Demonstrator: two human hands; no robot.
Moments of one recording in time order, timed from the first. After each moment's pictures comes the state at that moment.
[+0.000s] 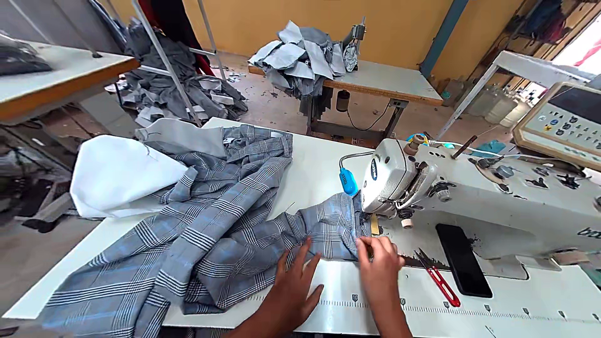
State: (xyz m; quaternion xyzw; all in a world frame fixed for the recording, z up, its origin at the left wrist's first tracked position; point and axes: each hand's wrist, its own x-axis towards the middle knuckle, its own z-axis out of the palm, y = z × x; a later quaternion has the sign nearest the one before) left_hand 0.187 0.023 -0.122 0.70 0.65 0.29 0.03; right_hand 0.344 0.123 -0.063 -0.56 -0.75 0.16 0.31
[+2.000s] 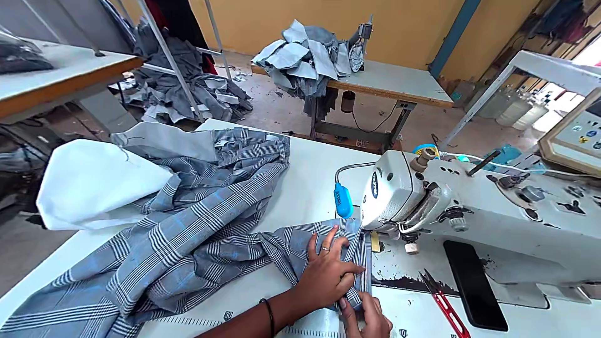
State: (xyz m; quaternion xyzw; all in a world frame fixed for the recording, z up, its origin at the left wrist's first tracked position) left_hand 0.214 0.120 -0.100 0.72 0.63 0.21 0.22; right_hand 0.367 0.080 -0.101 -0.53 -0.72 0.31 0.32
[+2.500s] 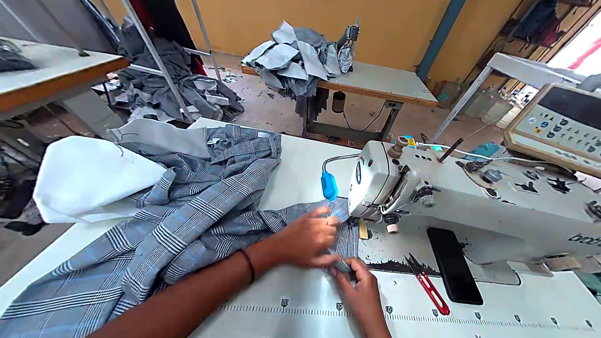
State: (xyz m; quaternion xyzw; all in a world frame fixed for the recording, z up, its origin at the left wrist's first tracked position) left_hand 0.162 0.146 -0.081 0.90 0.35 0.24 -0.05; right_hand 0.373 0.123 -0.117 -0.45 -0.73 0.39 0.34
